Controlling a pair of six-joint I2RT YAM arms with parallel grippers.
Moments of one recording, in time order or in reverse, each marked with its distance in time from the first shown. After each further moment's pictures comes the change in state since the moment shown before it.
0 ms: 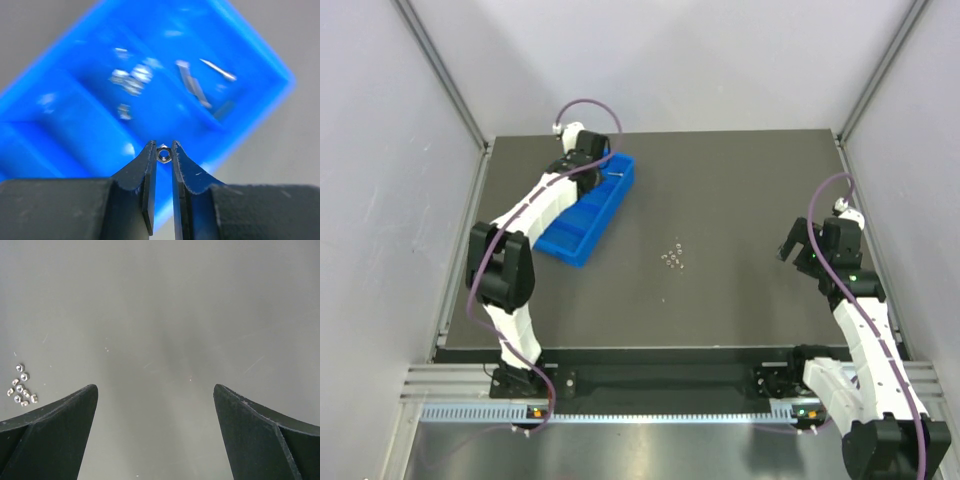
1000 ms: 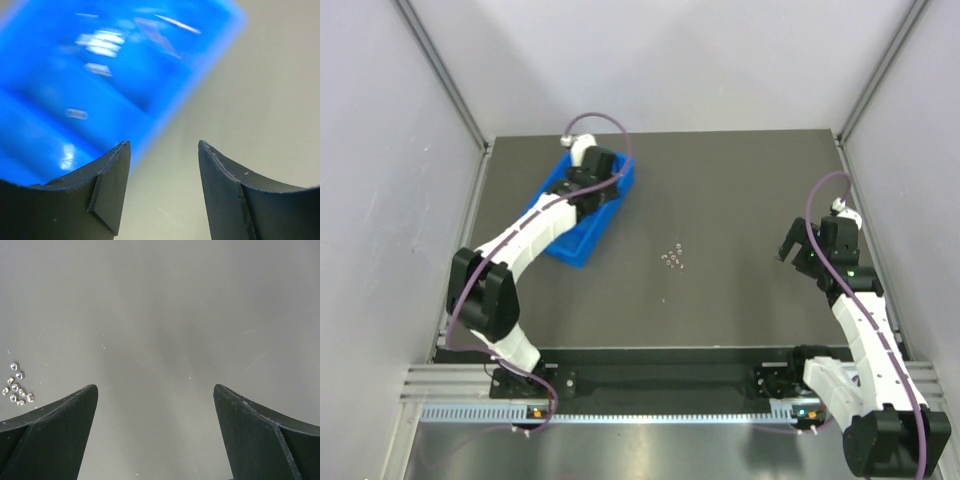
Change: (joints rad) left arm -0.058 -0.203 -0.193 -0.002 0.011 -0.010; right arm 0.000 0.040 0.002 -0.002 -0.003 0.008
